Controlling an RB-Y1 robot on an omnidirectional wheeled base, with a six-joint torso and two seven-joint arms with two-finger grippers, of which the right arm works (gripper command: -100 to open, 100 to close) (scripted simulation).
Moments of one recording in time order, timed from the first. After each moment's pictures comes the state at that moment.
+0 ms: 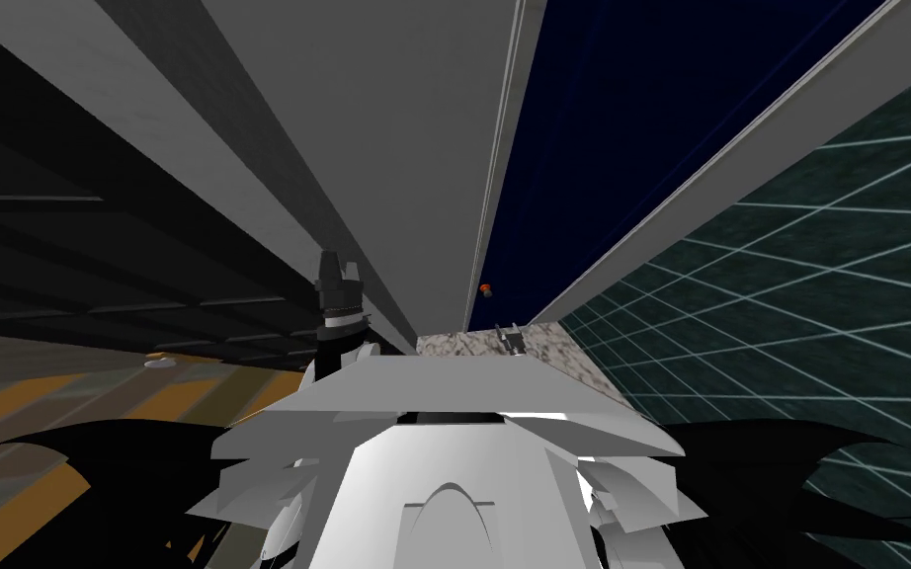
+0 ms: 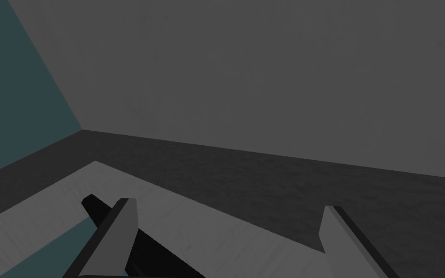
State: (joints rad) arm 0.42 -0.05 -0.22 -1.24 0.52 -0.92 0.95
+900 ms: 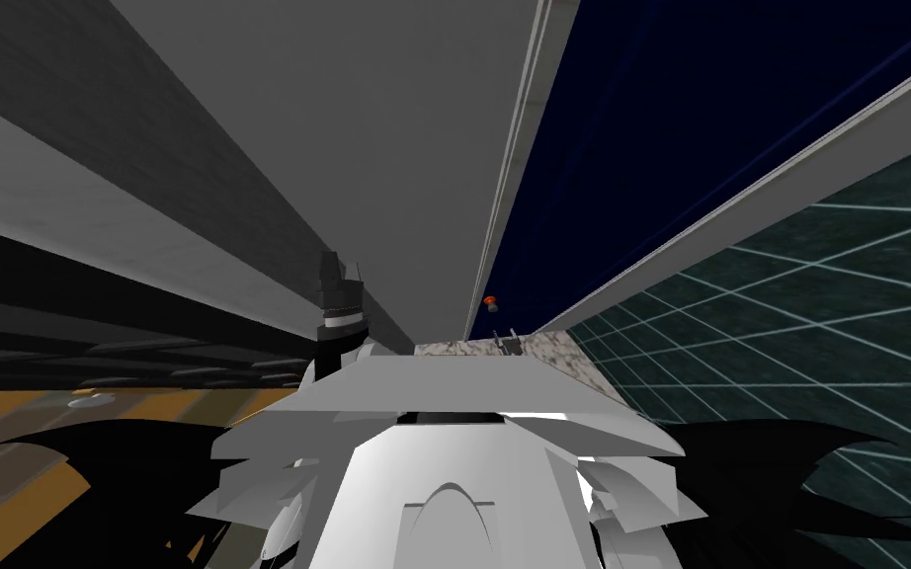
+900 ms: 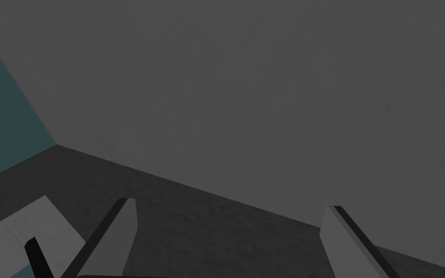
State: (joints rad) arm 0.41 -0.04 -0.25 -1.13 0.57 -0.97 1.05
